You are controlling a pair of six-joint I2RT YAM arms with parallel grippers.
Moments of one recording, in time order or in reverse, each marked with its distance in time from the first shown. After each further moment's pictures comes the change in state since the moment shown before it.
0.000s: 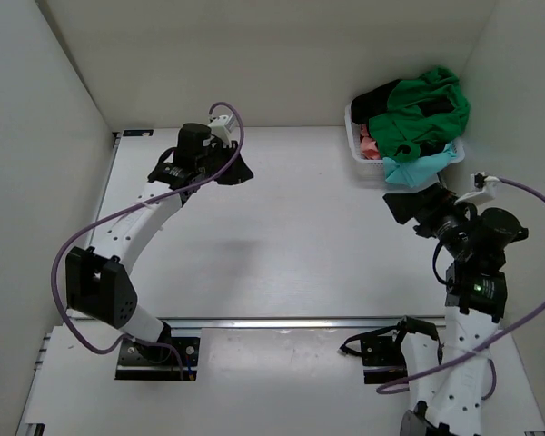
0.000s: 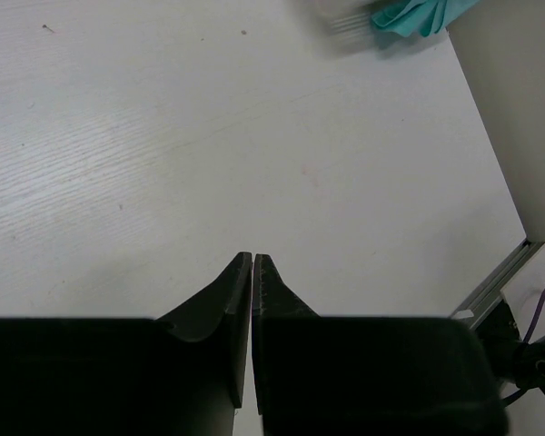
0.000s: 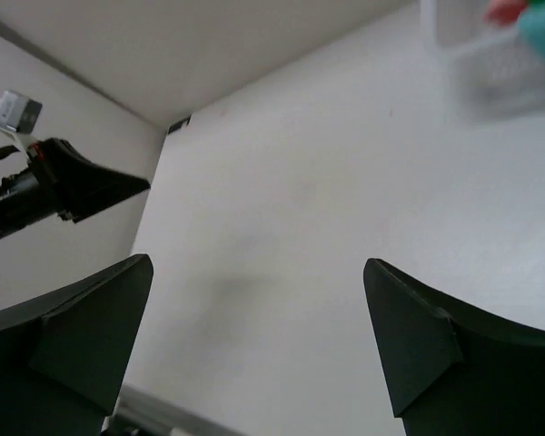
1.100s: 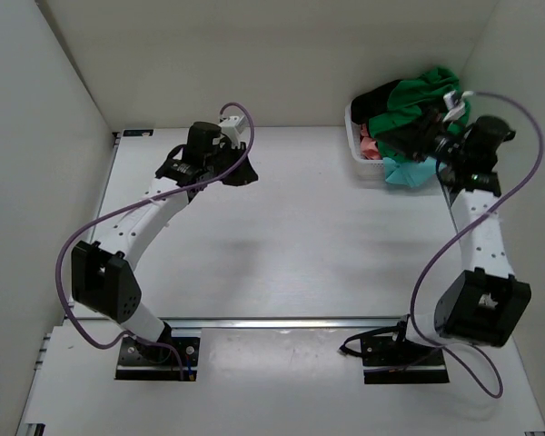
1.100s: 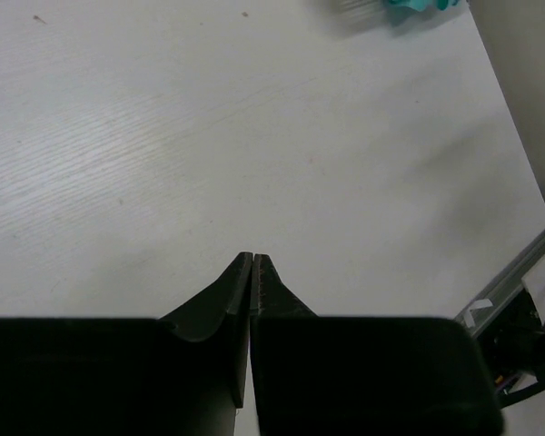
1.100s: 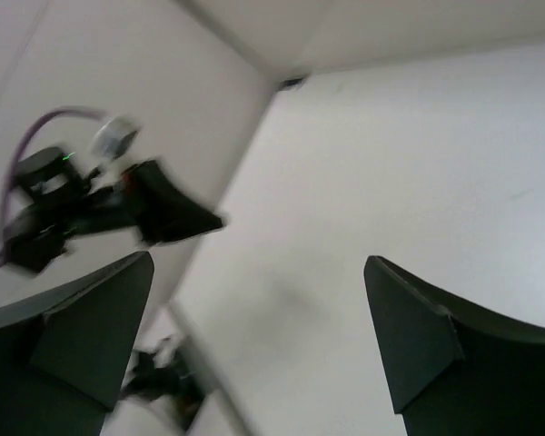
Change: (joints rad) left arm -0.053 0.054 0.064 -0.060 -0.035 0.038; right arm 0.037 0.726 0.203 0.576 -0.557 0.266
